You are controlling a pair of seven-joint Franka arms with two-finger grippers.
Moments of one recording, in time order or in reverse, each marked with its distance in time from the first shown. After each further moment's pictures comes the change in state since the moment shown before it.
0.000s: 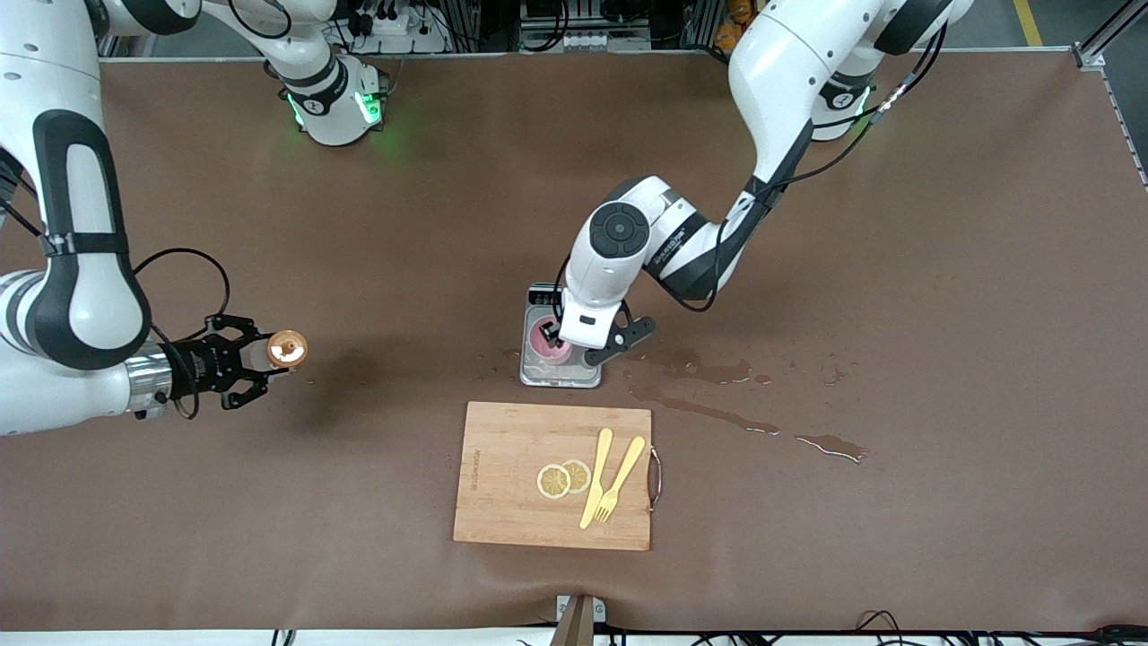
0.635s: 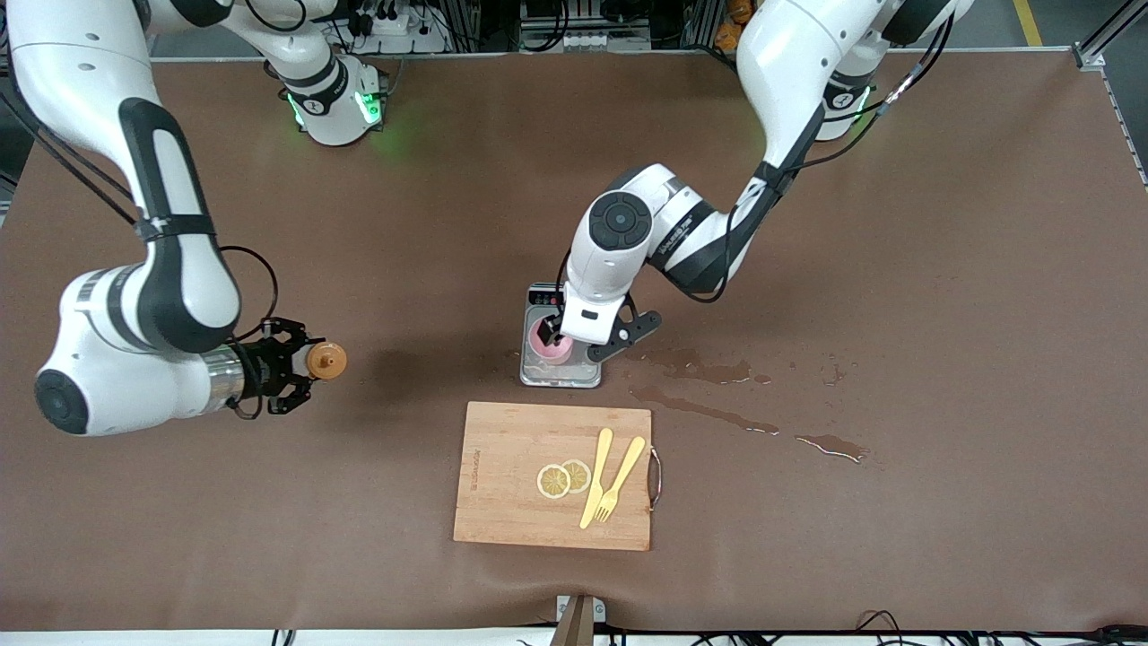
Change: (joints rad) left arm 0.007 -0.062 0.006 0.020 0.002 -0.139 0.020; right arm 0.161 -0.003 0.000 0.015 -0.122 0.066 0.278
